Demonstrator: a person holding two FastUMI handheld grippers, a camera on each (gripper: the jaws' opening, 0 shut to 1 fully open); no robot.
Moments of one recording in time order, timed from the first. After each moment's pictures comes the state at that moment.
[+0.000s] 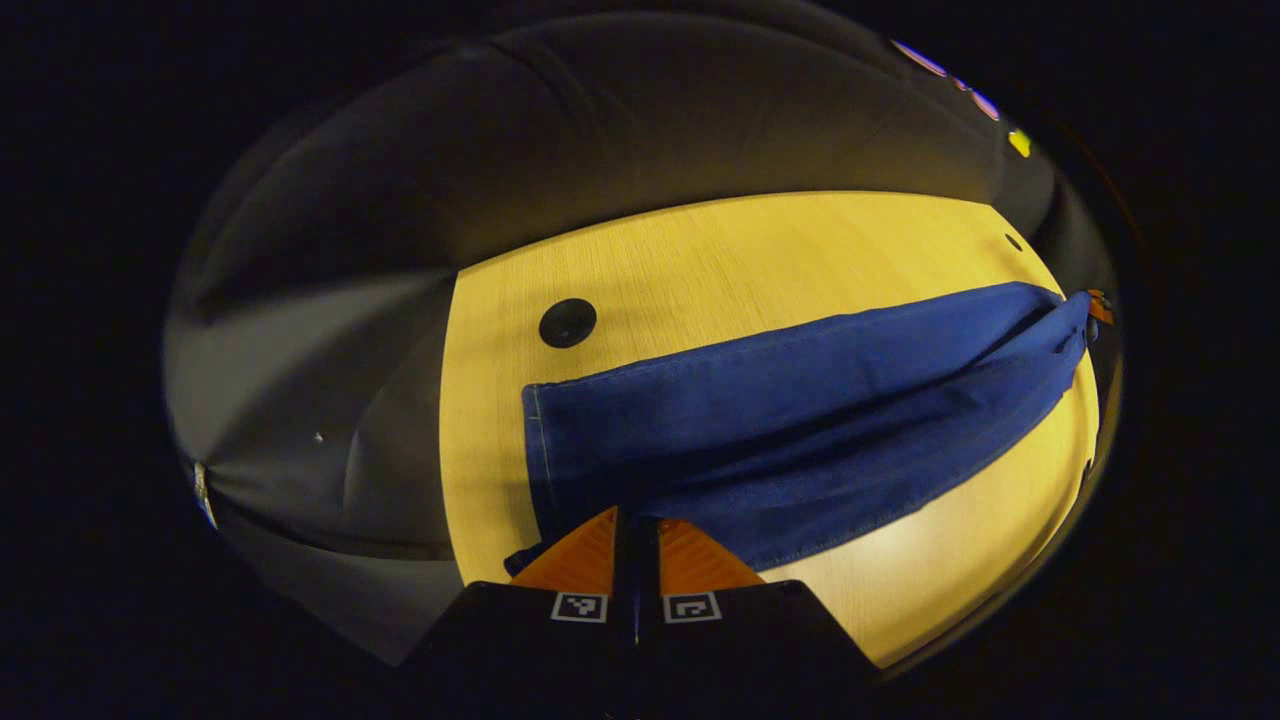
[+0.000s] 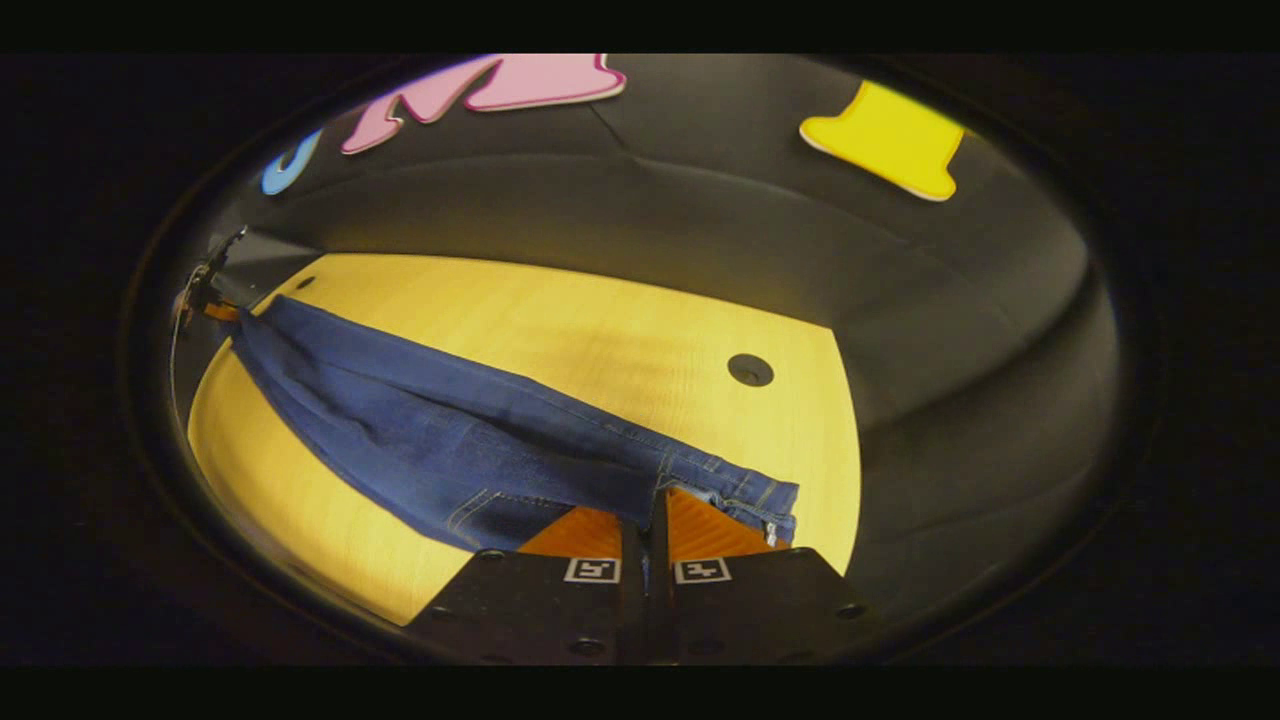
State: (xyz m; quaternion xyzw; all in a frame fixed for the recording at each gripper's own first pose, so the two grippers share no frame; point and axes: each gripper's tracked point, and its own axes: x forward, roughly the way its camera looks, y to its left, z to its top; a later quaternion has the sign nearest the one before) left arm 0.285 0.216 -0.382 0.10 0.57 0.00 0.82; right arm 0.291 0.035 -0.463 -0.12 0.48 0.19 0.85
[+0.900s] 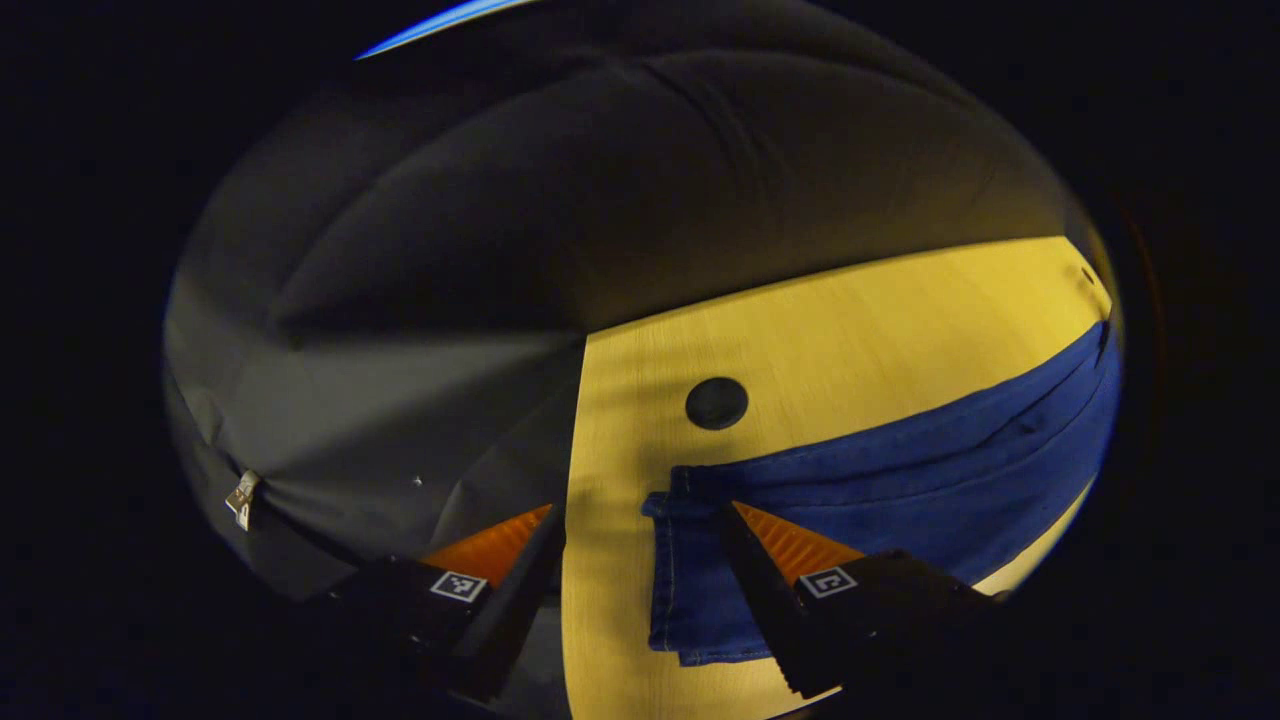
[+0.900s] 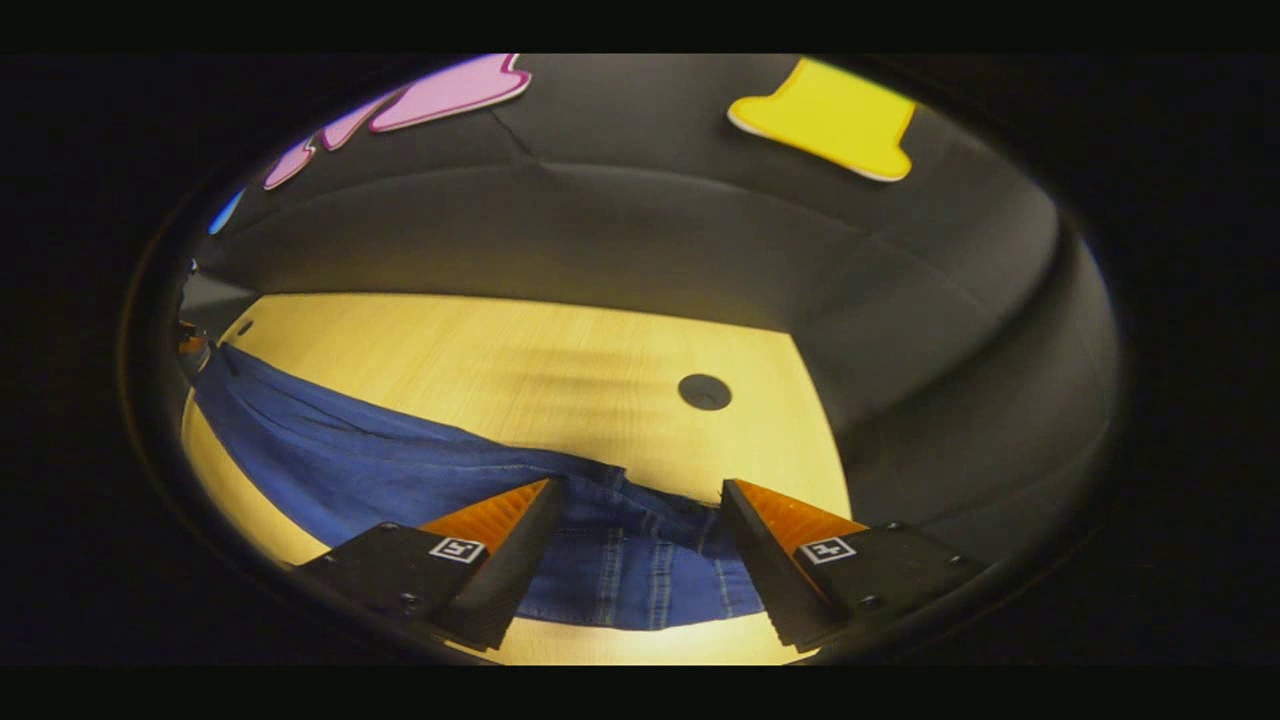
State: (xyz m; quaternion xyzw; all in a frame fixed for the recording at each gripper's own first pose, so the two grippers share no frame) left arm 0.333 0.253 -0.336 0.11 0.44 0.10 0.89; right arm 0.335 0.015 -0.446 -0.08 0.44 0.11 0.89
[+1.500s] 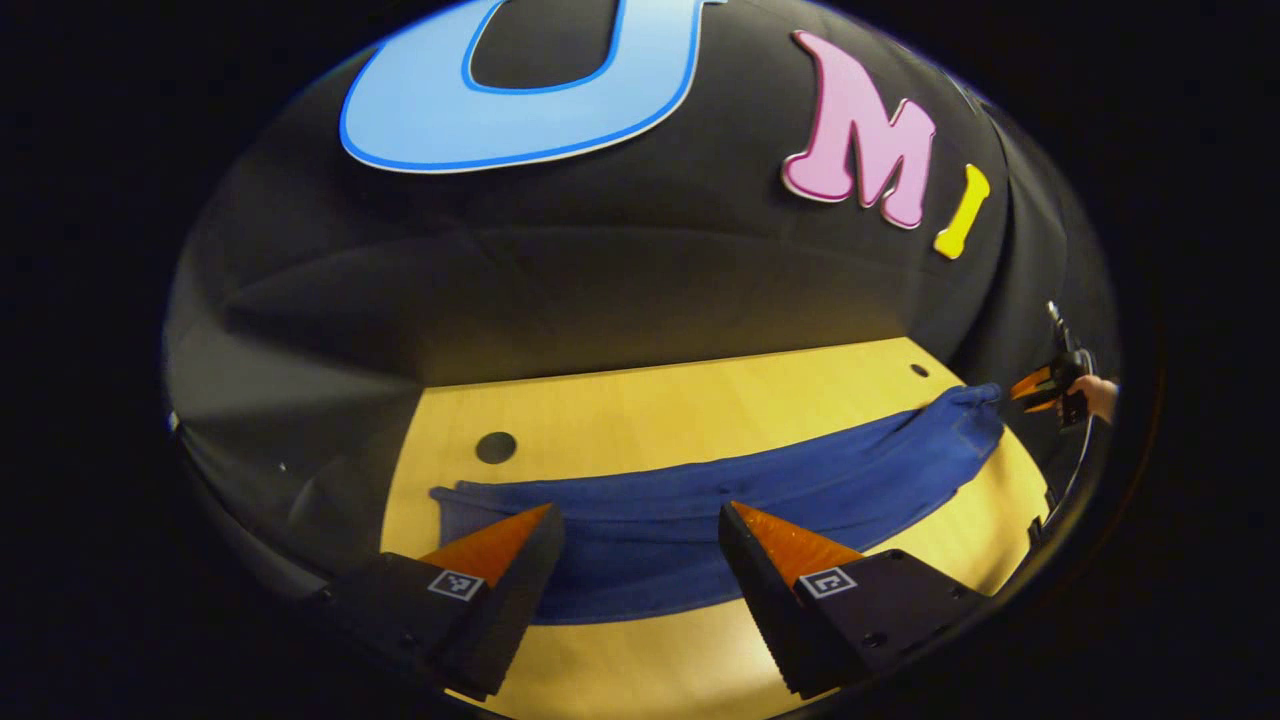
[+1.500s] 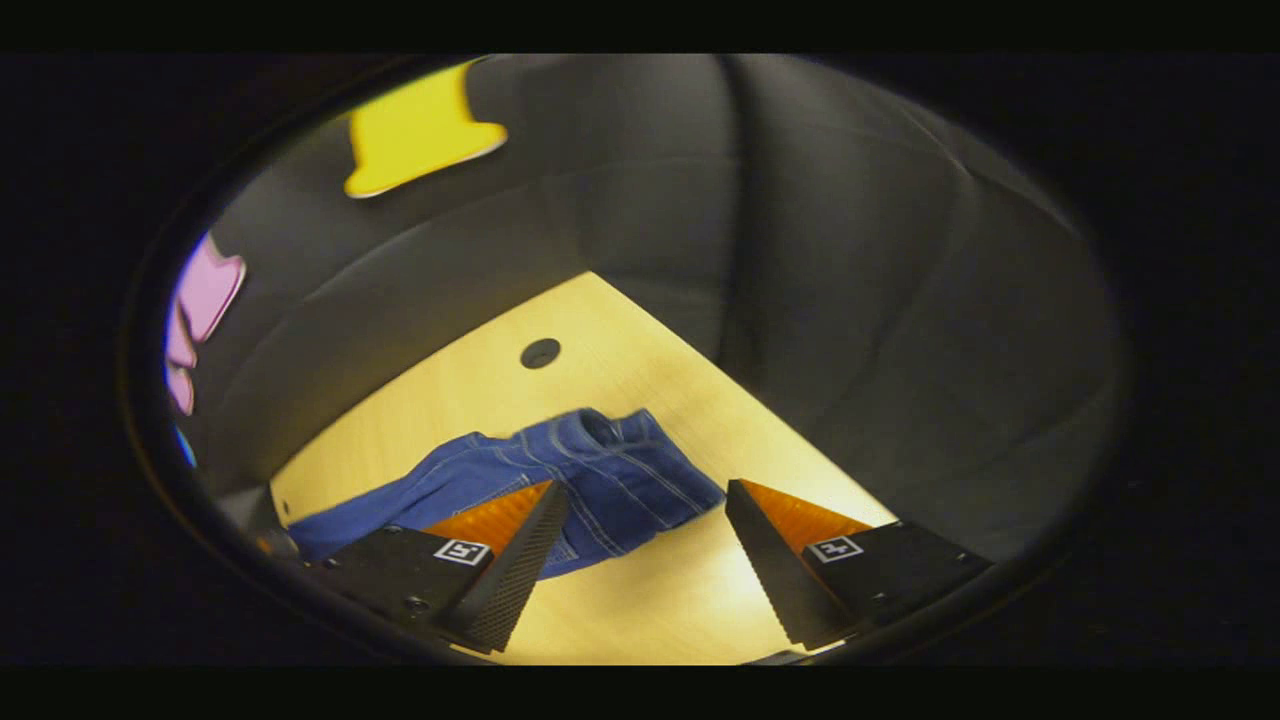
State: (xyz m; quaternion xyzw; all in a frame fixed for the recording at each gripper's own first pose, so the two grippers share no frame) left arm 0.264 0.070 -0.248 -0.01 0.35 -0.08 0.93; right arm 0.247 -0.096 -0.462 0.21 0.51 -0.13 0.82
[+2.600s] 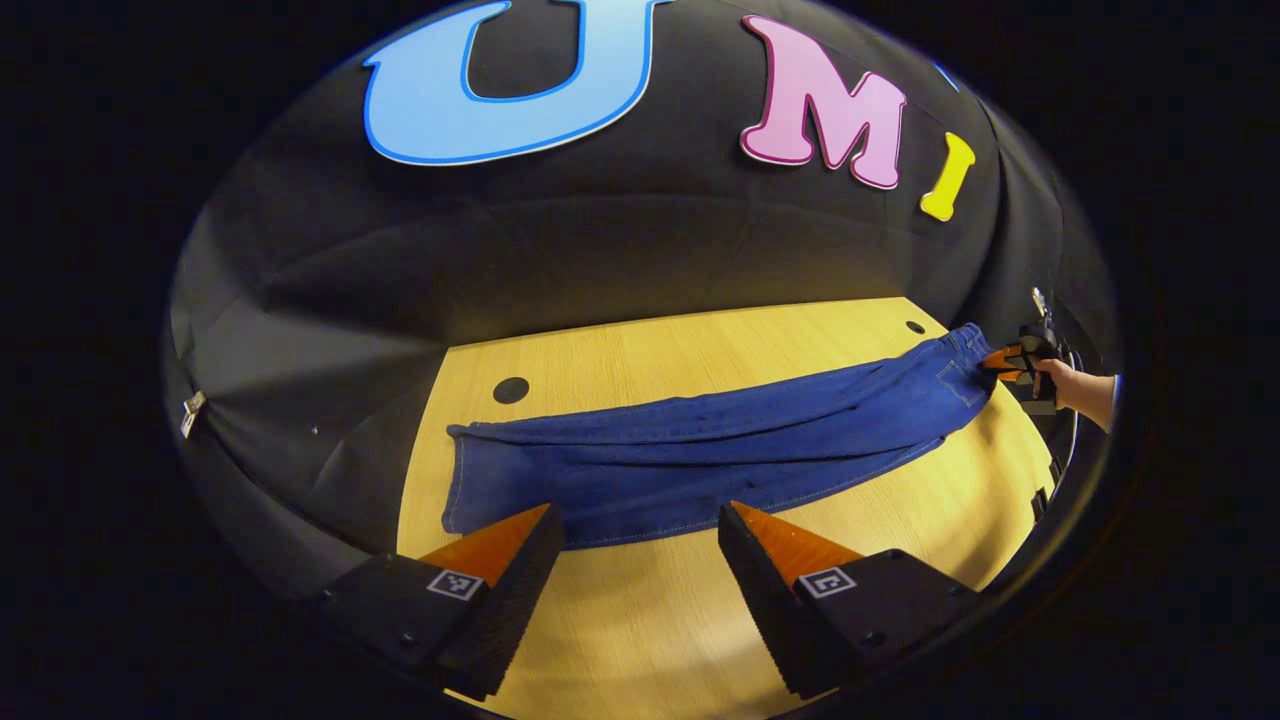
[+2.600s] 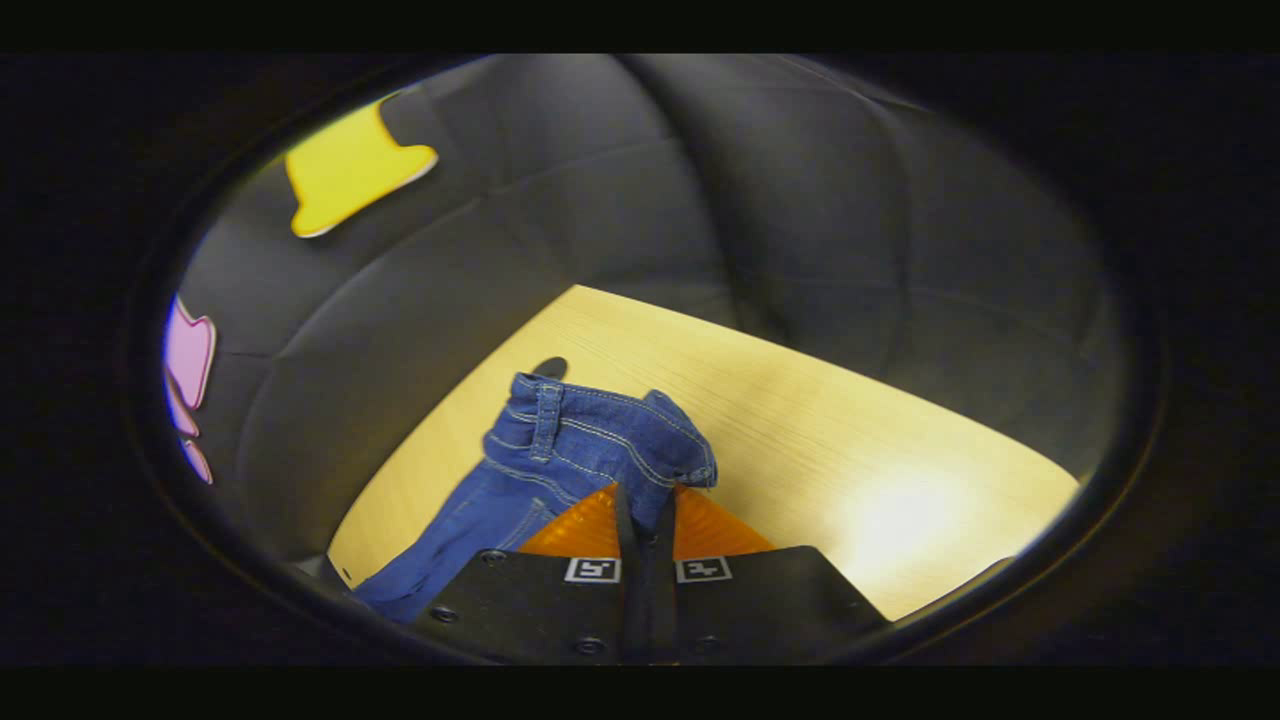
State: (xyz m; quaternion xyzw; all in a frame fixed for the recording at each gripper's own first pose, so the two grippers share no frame) left arm 0.184 0.076 -0.247 0.02 0.39 -0.03 0.92; right arm 0.274 -0.065 -0.478 0.28 0.41 -0.14 0.85
